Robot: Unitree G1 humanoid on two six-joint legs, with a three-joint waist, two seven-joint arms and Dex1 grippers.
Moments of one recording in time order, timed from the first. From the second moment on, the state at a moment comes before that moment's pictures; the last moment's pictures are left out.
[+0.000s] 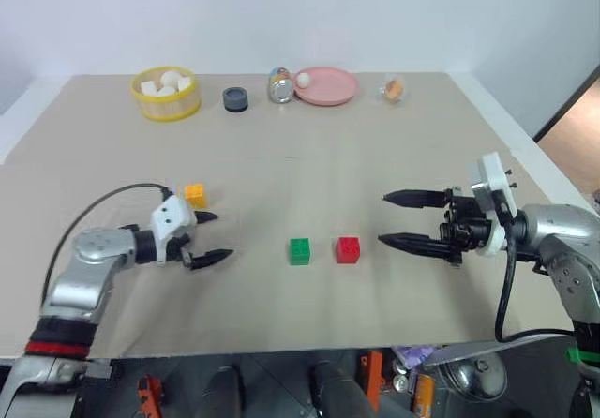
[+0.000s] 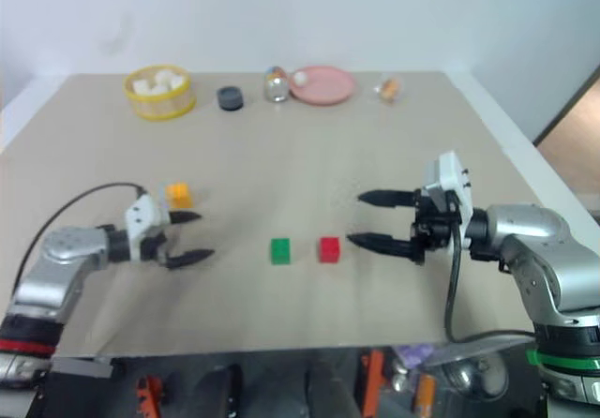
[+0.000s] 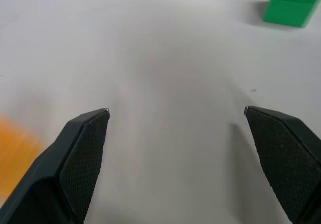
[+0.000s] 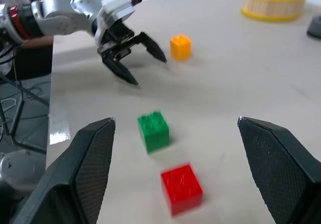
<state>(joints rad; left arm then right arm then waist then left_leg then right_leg) -0.24 0.66 0.06 0.03 -0.24 0.19 -1.03 -0.37 -0.86 -0.17 -0.24 0.70 0.57 1.19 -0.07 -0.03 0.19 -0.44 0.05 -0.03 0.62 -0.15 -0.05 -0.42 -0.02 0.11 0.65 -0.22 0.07</state>
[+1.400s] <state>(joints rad) -0.51 0.57 0.07 0.56 -0.14 -0.04 -0.79 -0.46 -0.82 -0.10 -0.21 0.68 0.56 1.21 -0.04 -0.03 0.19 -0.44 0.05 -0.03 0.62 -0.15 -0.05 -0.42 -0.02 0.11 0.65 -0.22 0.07</state>
